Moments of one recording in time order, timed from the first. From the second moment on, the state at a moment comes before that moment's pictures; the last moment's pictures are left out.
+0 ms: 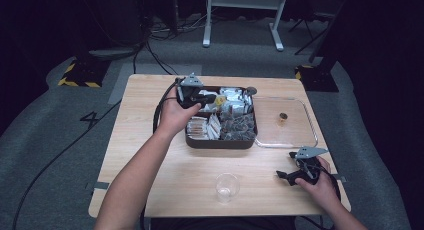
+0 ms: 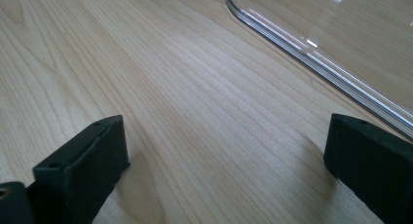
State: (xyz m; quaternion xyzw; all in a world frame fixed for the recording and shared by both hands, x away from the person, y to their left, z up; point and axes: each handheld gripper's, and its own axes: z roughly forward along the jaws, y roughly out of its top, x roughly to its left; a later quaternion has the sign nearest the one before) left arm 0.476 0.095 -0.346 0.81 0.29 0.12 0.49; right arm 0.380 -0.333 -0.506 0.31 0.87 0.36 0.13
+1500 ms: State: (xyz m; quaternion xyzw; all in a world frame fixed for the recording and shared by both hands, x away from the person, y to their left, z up) left arm 0.298 0.056 -0.389 0.83 0.21 0.05 0.52; right arm 0.380 -0.333 -0.506 0.31 0.87 0.36 0.13
